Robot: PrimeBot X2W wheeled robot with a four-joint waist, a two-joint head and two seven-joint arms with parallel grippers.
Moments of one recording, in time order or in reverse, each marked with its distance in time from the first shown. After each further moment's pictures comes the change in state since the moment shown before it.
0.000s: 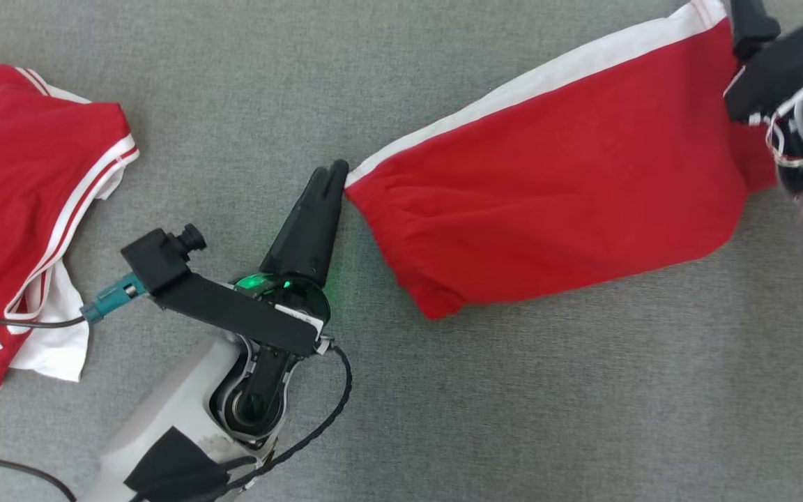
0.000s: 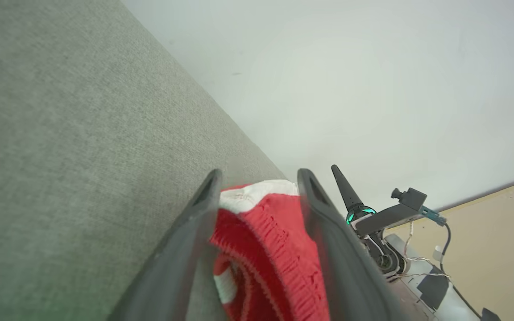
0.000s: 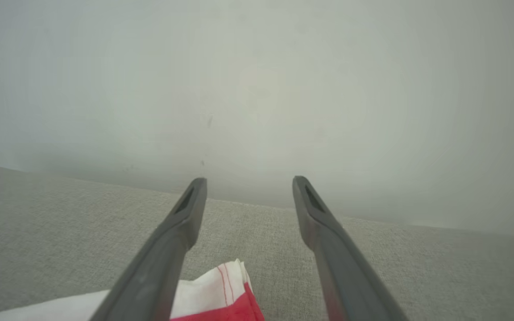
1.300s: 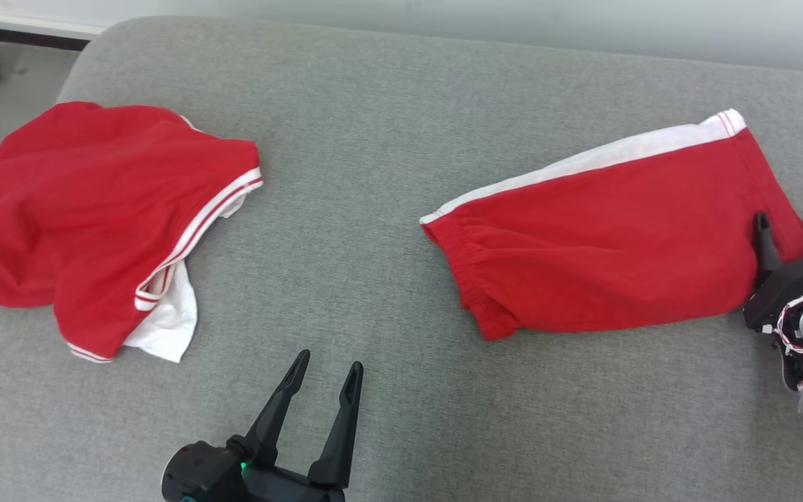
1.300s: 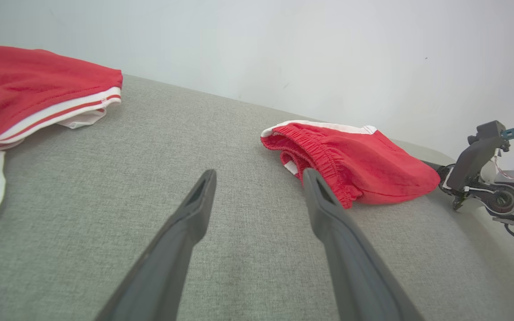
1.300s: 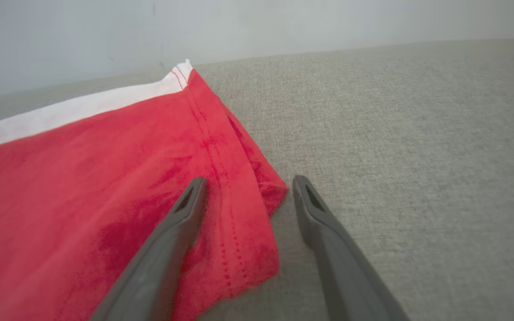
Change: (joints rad) left arm 0.584 -0.073 0.244 -0.315 0.956 0.214 -0.005; right arm 0.390 -0.007 -0.230 0.162 0.042 0.000 0.014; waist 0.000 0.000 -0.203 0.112
